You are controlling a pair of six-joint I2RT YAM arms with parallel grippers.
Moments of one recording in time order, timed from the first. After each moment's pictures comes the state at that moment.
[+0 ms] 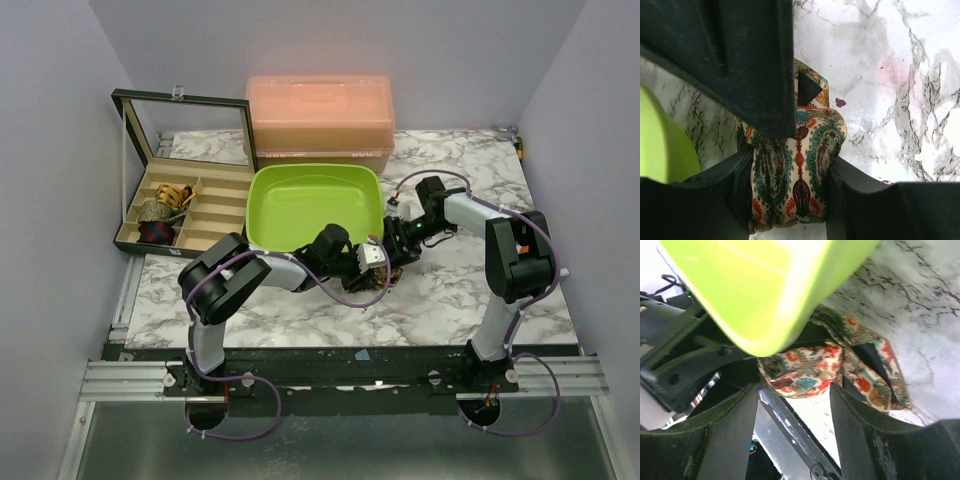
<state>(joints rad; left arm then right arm) -0.84 1.90 0.86 0.49 0.53 0.30 0.22 1.89 1.19 -0.80 -0.85 -0.04</state>
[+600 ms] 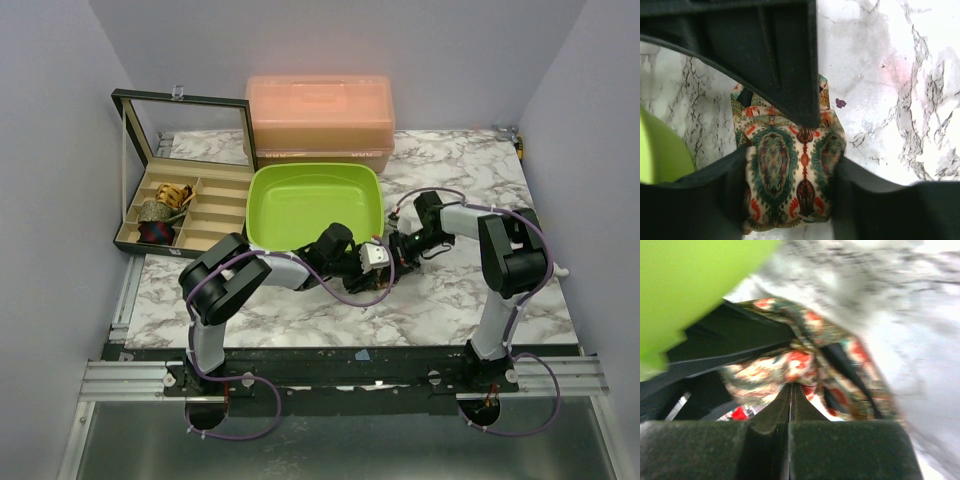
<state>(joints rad) -0.85 1.90 0.90 0.42 0.51 0.32 0.22 1.91 1.07 -0.68 -0.89 0.06</state>
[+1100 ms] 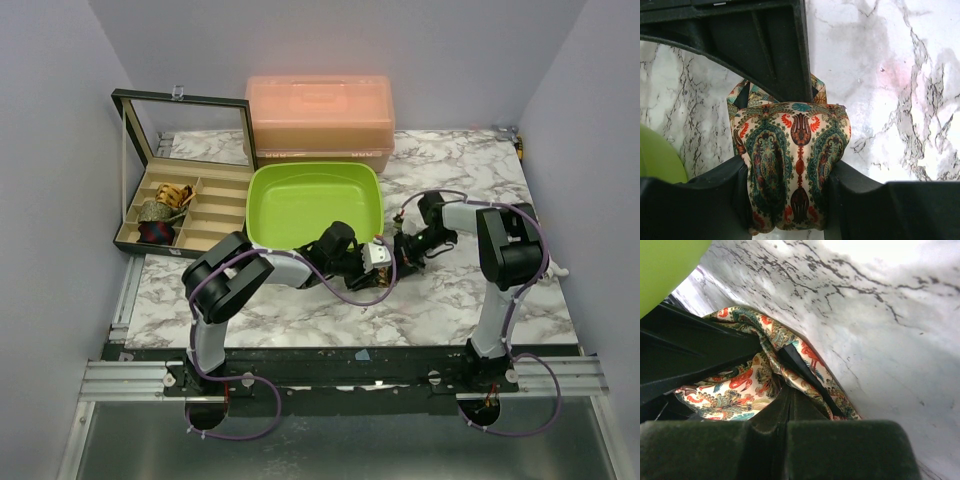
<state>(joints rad) -0.85 1.93 0.94 0.40 0.54 0.34 0.17 1.98 1.11 -0.73 -0.80 0.03</state>
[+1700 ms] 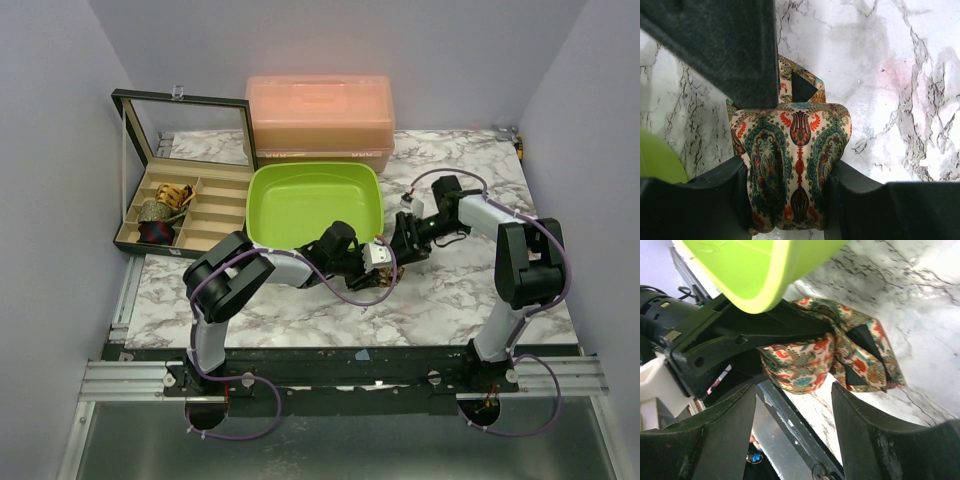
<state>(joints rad) -0.85 1.93 0.94 0.40 0.54 0.36 0.14 1.81 1.14 -0.78 -0.91 -0.03</state>
